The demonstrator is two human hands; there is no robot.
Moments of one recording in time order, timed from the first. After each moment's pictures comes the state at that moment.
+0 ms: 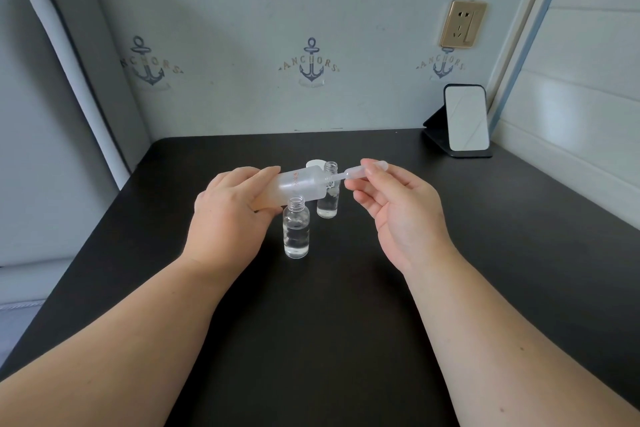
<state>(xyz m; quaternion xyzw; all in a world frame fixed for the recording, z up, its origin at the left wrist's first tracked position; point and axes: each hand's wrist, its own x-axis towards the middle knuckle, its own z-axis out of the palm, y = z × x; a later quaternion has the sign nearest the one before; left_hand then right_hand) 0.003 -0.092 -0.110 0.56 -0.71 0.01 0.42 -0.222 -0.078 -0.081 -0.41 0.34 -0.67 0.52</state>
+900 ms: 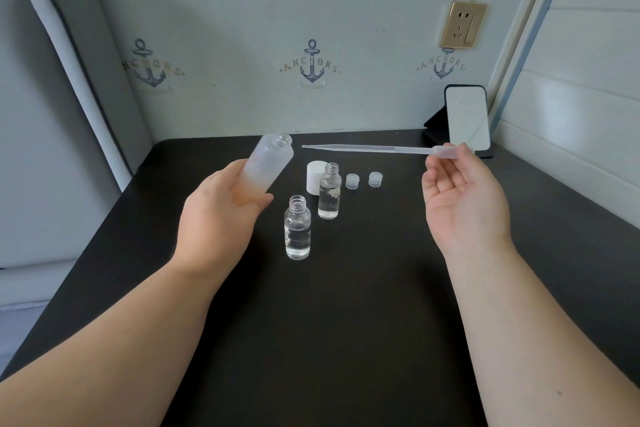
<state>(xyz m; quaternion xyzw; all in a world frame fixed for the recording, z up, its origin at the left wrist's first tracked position) 0.013 -0.090 -0.103 0.60 -0.64 -0.11 0.48 -0.278 -0.085 -0.070 -0.24 0.27 -0.78 0.52</state>
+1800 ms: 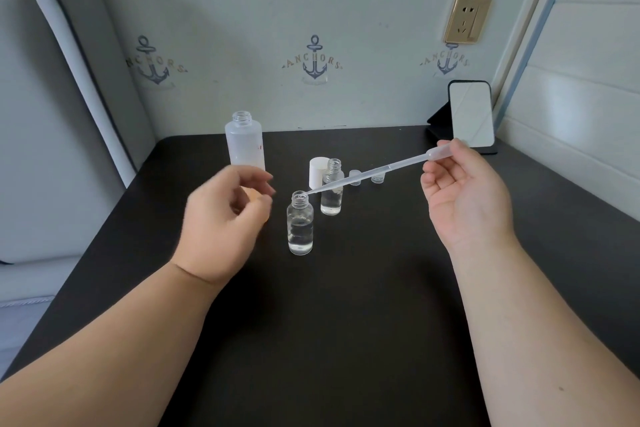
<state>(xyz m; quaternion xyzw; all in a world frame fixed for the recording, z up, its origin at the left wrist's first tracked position) 0.004 -0.061 -0.092 0.47 -0.65 -0.19 0.57 -0.279 -0.087 -0.069 -0.28 0.29 -0.75 0.52</state>
